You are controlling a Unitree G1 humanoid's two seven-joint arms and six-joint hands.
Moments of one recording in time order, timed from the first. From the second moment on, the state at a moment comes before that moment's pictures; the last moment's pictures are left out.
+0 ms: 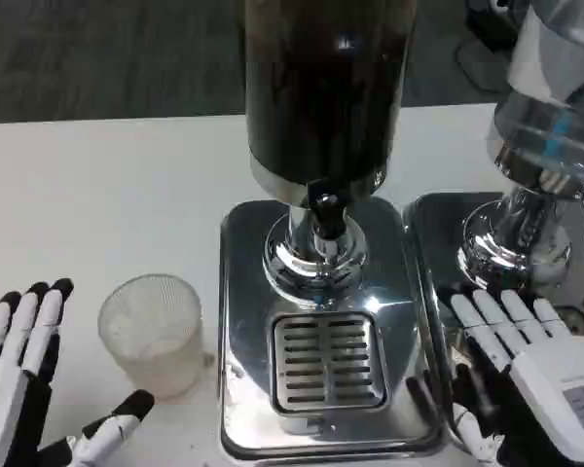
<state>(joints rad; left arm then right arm) 0.58 0.47 0.07 -0.17 0.87 -0.18 0.37 0.49 -0.47 0.14 -0.31 -1.03 -0.18 -0.20</state>
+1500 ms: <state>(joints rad) 0.32 0.47 0.09 0.39 0.35 -0.74 0.31 0.48 -0.36 0.22 -0.30 -1.06 -0.07 -0.23</state>
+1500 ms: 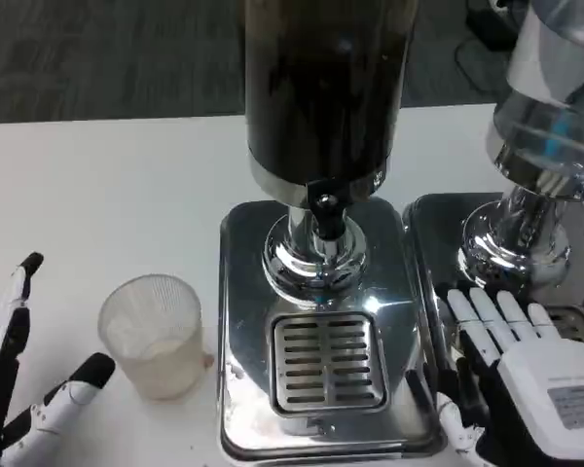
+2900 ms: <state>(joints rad) 0.02 0.44 -0.03 0.87 0.36 -0.95 0.23 0.44 -0.33 0.26 -0.25 -1.07 -0.01 -0.26</state>
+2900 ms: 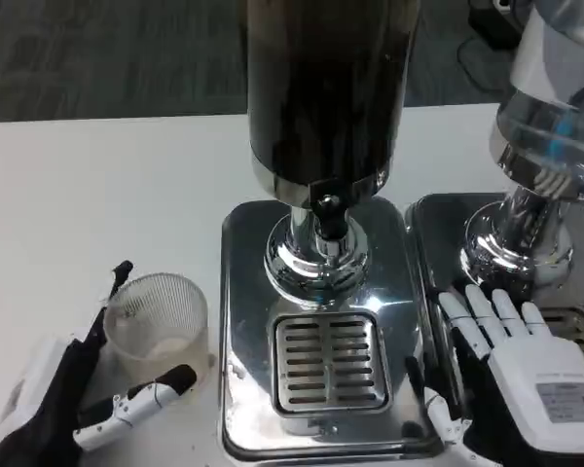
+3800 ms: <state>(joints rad) -0.04 0.43 -0.07 0.89 0.39 -0.94 0.28 0.45 -0.33 0.27 -0.27 -1.03 -0.01 -0.25</state>
